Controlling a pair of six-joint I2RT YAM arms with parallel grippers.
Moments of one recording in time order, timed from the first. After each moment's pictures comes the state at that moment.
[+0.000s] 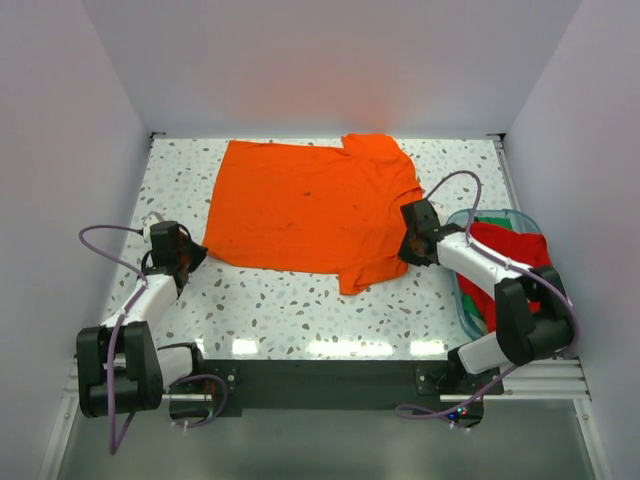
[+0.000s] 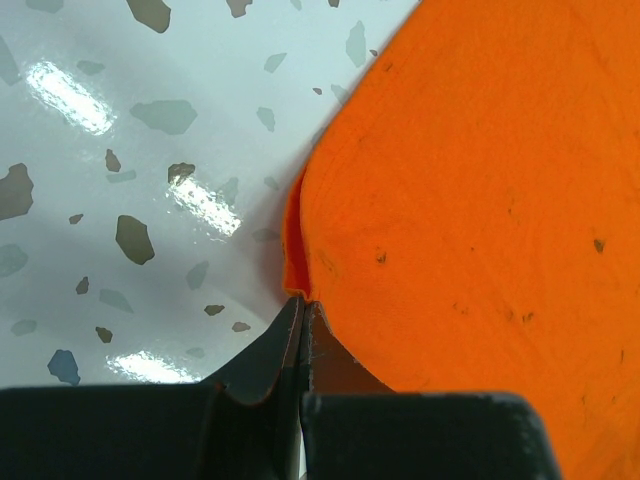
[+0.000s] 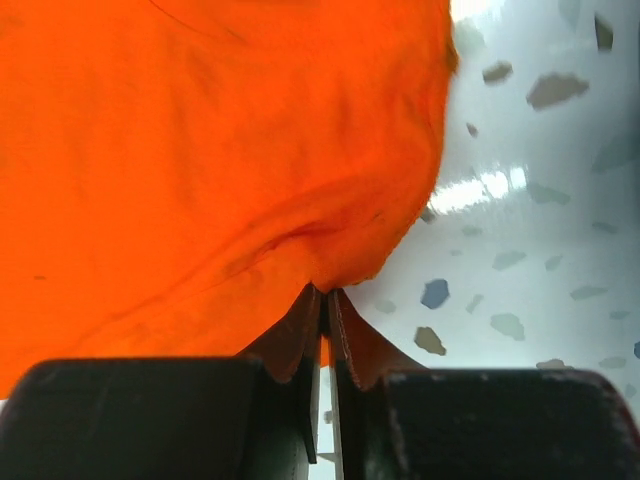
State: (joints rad) left arm 0.14 1.17 0.47 -0.01 -0.03 -0.78; right arm 0.36 1.47 0.82 -0.45 0.25 0.70
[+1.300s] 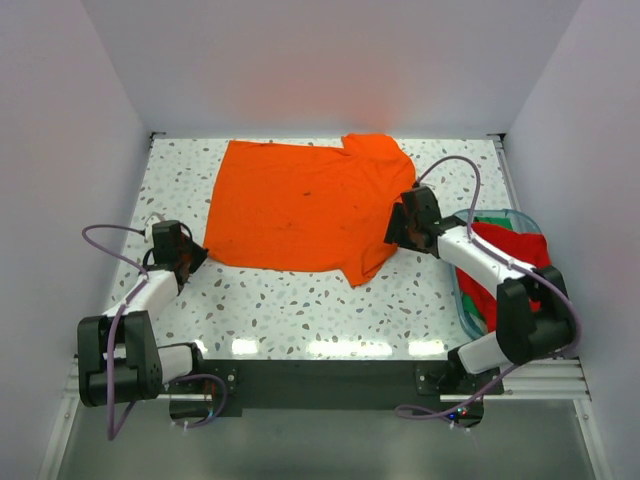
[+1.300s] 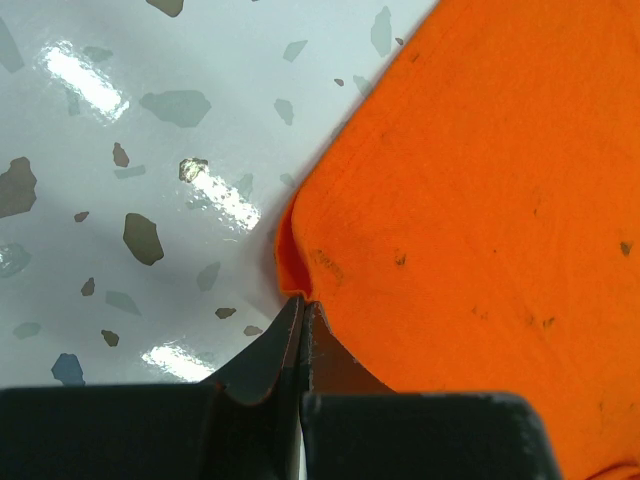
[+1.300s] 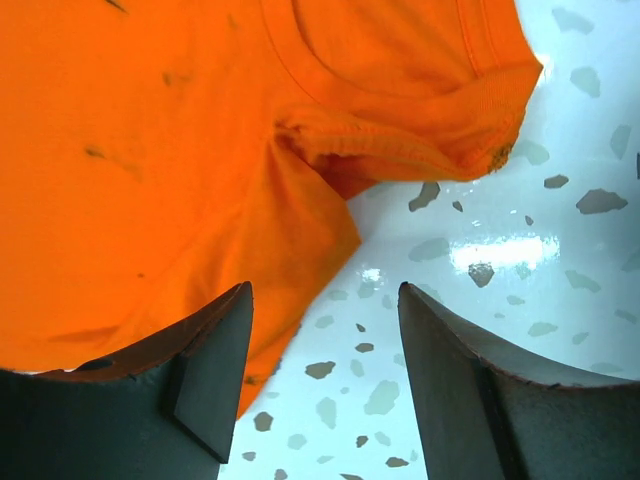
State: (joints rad) left arm 0.14 1.23 0.48 -0.01 -0.03 -0.78; right arm 0.36 1.45 0.93 -0.38 0.19 0.56
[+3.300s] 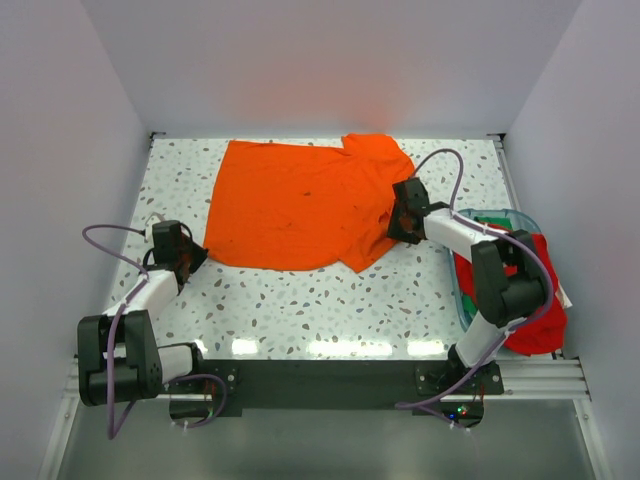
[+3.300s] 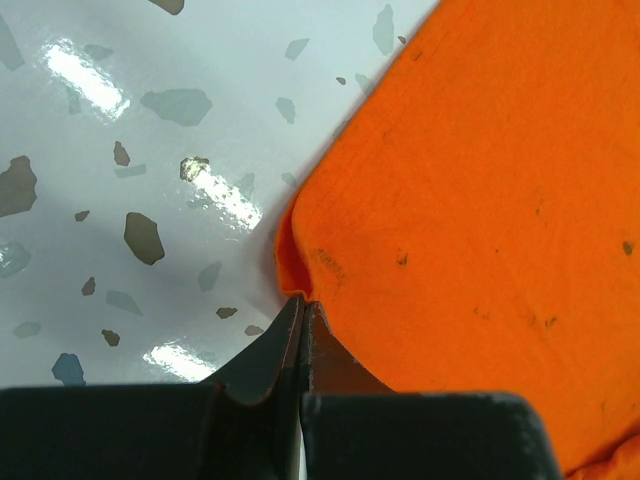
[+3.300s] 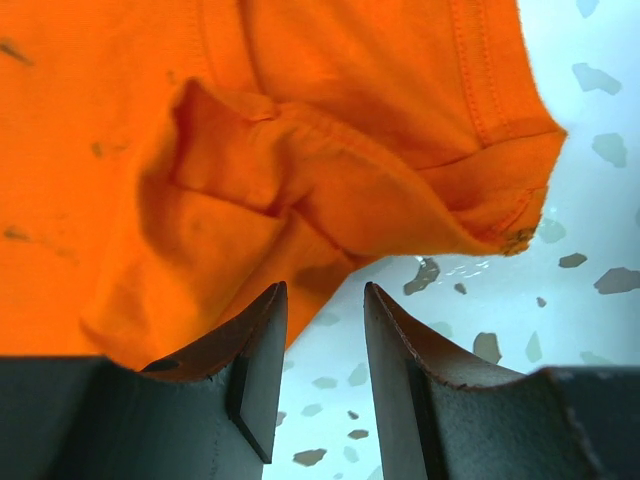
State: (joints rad) left arm 0.14 1.23 0.48 -0.01 -0.03 -0.78; right arm 0.33 1.70 1.05 -0.36 0.21 0.54
